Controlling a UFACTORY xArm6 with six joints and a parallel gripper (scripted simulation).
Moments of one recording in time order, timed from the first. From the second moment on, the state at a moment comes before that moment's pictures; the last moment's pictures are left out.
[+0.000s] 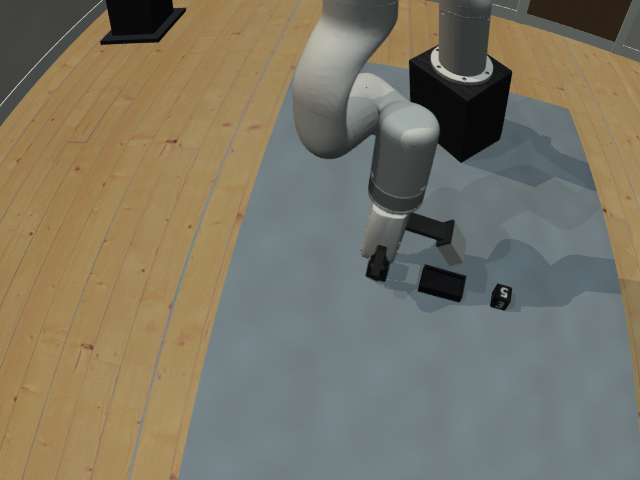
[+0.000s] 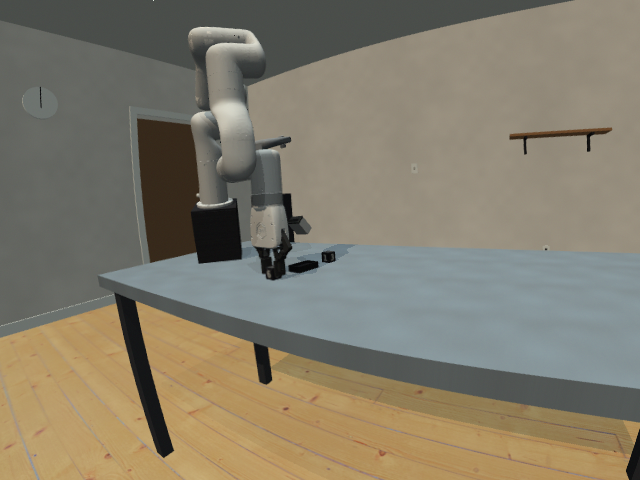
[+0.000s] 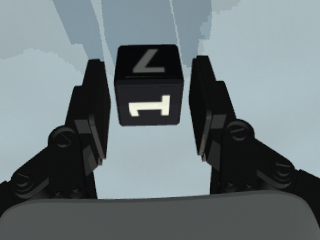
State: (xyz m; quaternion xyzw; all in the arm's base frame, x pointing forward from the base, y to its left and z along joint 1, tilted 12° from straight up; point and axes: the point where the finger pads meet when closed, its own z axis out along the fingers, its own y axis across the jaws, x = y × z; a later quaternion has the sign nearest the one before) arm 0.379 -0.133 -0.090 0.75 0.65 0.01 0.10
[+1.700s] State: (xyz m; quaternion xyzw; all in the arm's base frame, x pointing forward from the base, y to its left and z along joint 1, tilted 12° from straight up) arm 0.365 -0.120 -0.004 0.75 0.65 0.01 0.12
